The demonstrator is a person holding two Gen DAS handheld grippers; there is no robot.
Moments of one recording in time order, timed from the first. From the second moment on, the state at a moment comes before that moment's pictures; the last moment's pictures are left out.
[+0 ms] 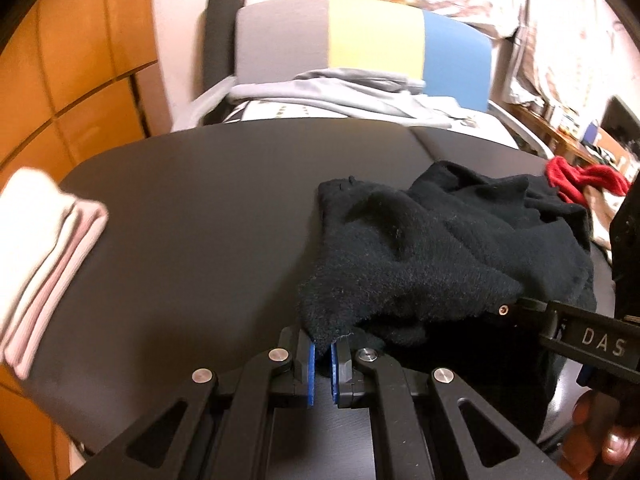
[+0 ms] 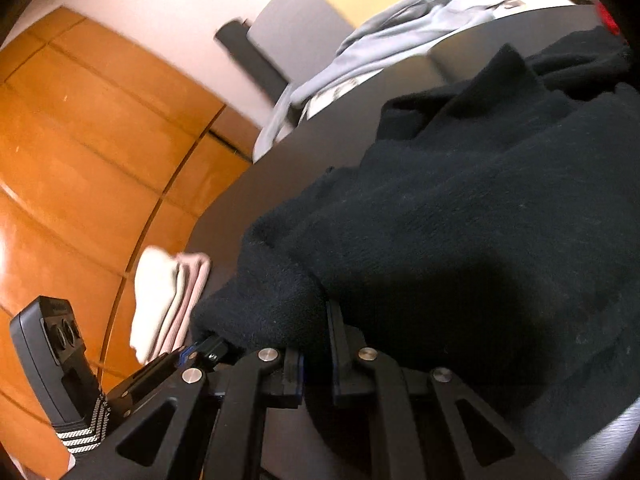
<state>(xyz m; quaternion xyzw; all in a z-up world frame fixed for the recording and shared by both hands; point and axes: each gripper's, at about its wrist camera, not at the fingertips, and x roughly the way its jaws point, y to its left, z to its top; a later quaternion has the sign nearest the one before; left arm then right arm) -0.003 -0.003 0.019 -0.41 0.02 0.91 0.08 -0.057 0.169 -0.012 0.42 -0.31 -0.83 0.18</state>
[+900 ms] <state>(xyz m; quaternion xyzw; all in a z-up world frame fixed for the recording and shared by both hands) 0.034 -0.037 -0.003 -0.43 0.06 0.90 0.00 0.015 0.185 0.018 0.40 -0.17 -0.90 0.09</state>
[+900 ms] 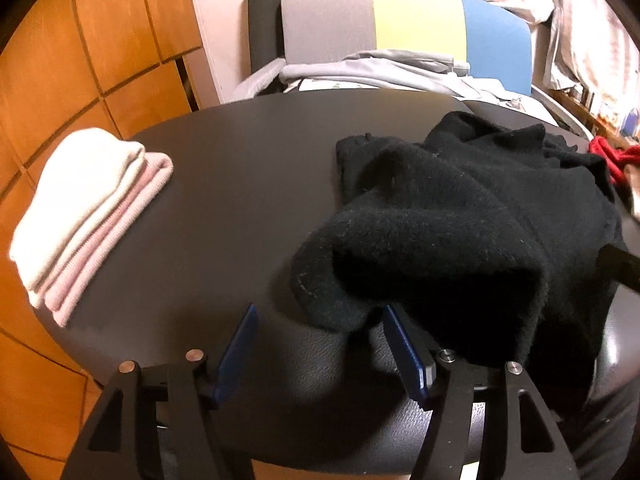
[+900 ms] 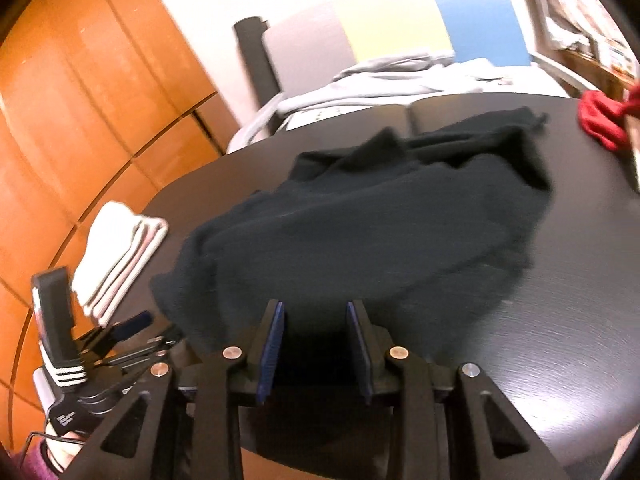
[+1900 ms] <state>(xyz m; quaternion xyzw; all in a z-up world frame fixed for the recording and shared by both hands) 0.052 0.038 0.020 -0.28 0.25 0.92 0.12 -0.010 0.282 0.002 0.41 -0.29 -0.87 0.00</state>
